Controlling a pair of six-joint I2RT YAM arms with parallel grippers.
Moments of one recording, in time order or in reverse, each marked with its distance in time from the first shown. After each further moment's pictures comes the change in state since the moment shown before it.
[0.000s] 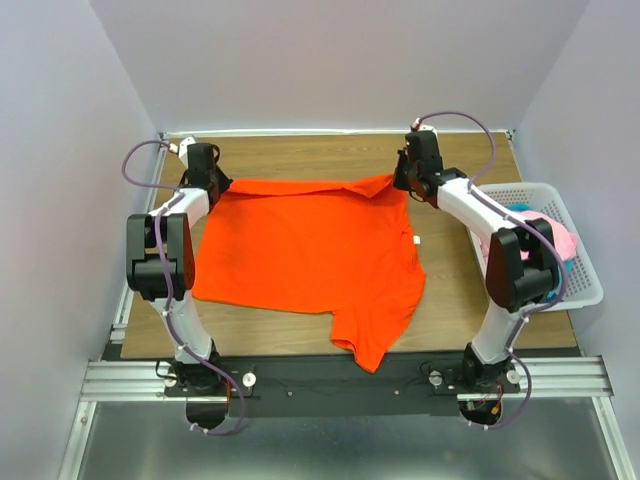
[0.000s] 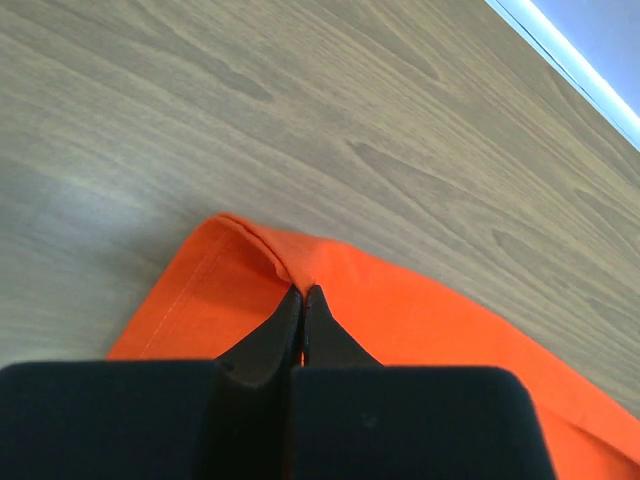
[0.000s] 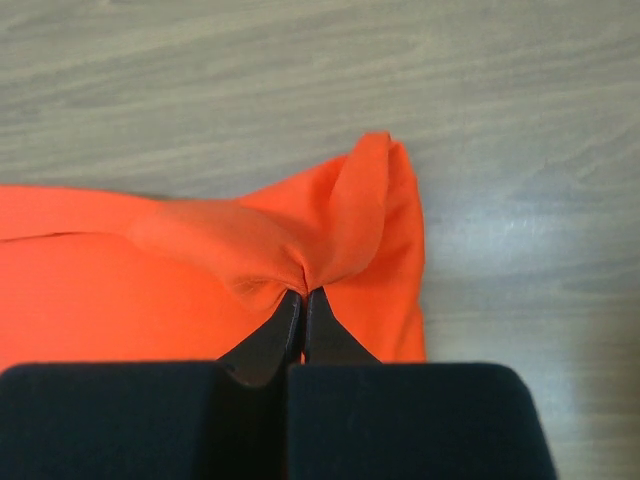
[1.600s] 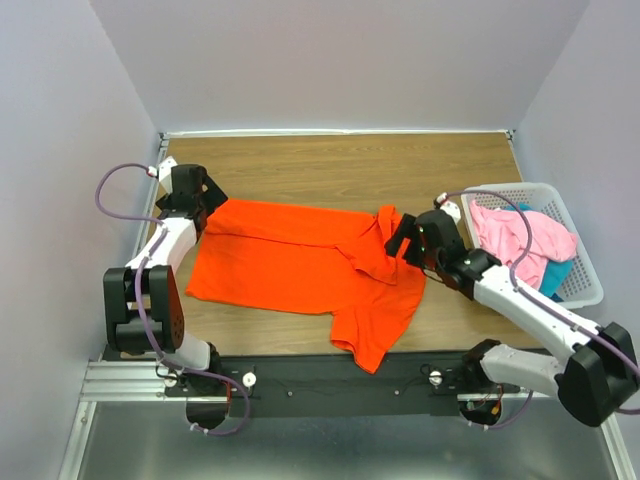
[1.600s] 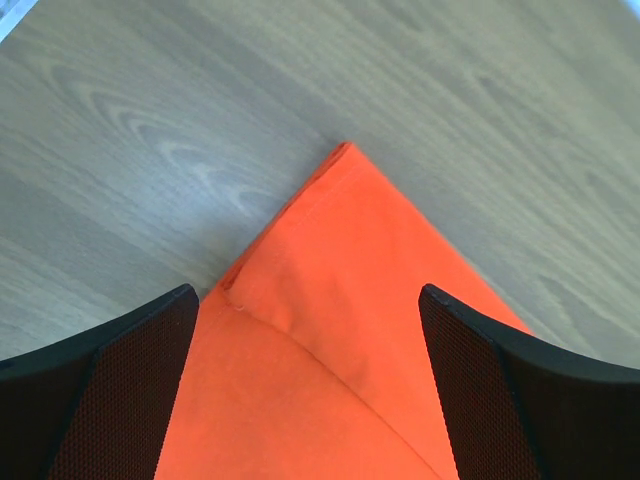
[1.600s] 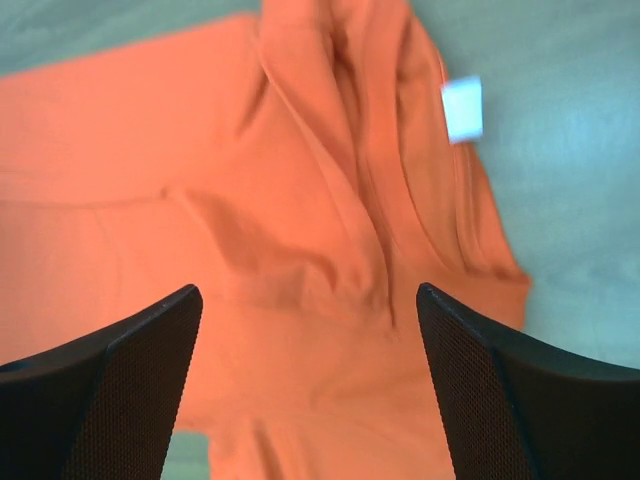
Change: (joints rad) left arm 0.026 -0.389 -0.307 -0.153 -0.134 0.011; right arm 0.232 -0.761 -0.732 -0.121 0.075 0.407
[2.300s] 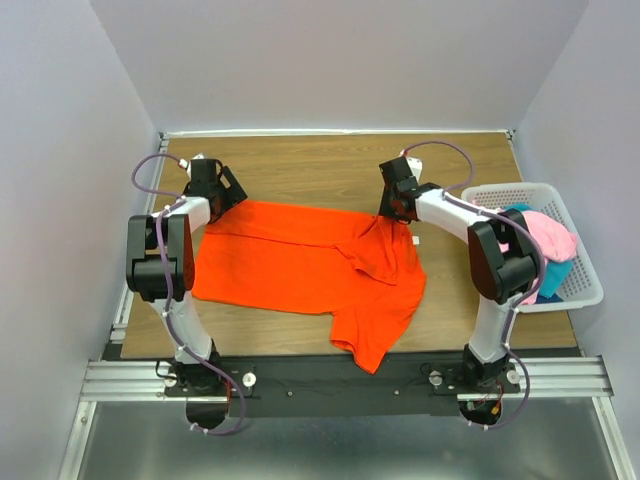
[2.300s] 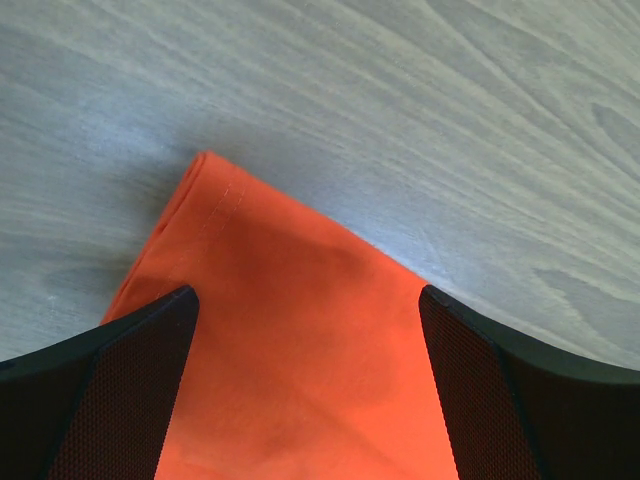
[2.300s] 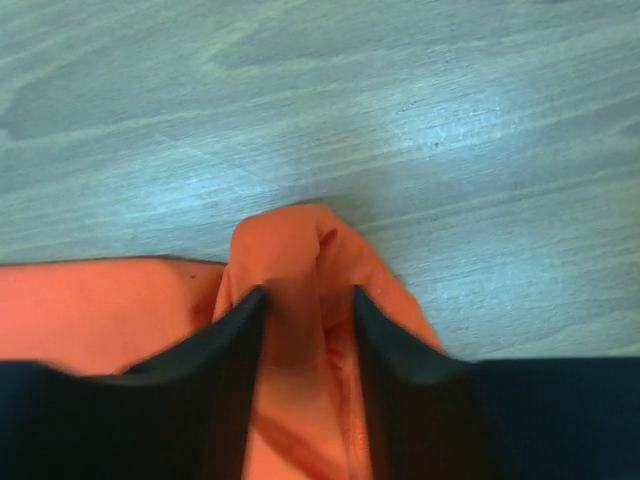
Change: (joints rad) left arm -0.025 0.364 0.190 0.090 0.225 0.059; right arm -0.134 0.827 0.626 0.018 0.088 -0.232
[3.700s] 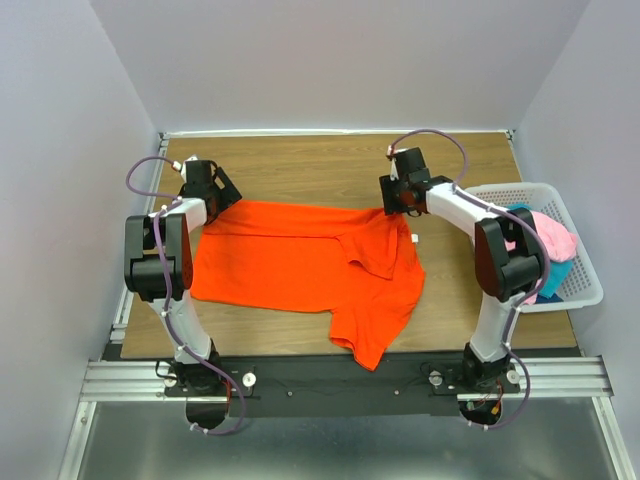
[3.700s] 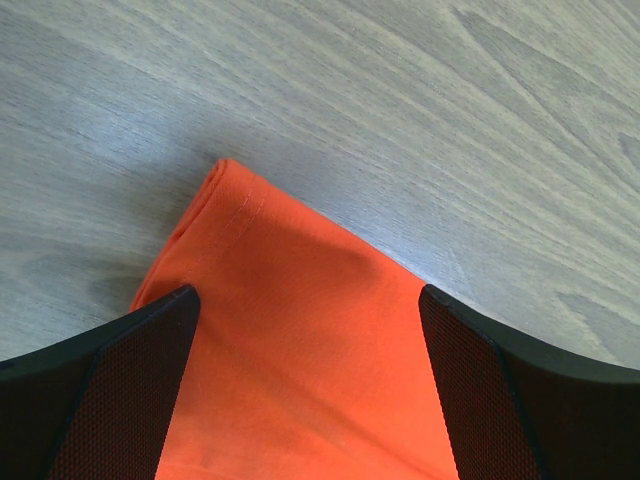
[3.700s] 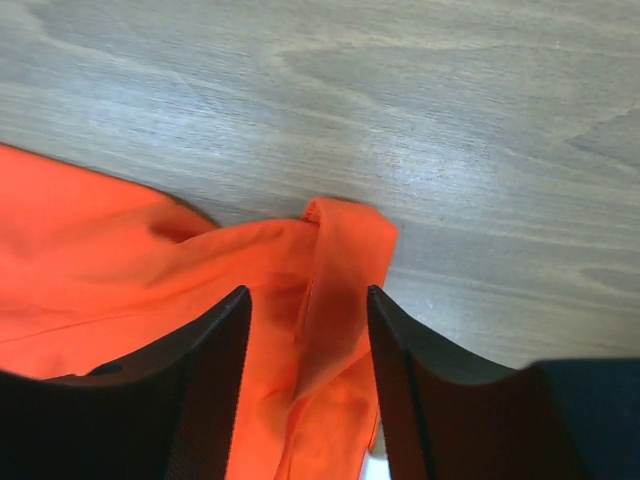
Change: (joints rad) left arm 0.033 0.008 -0.007 0.017 -0.018 -0.008; right arm -0.076 -0.010 0.032 0.005 -0.255 -0.438
